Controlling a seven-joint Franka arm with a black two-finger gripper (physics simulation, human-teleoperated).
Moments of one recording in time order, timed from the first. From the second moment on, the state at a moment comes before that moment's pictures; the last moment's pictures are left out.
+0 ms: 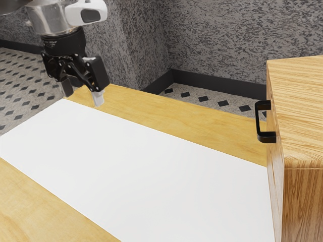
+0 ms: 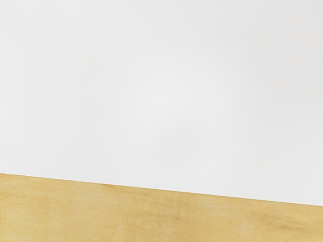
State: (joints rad) arm 0.02 -0.04 -0.03 -1.21 0.08 1.17 -0.07
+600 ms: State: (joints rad) arm 0.05 0.00 -0.04 -1.27 -0.20 1.44 -0.17
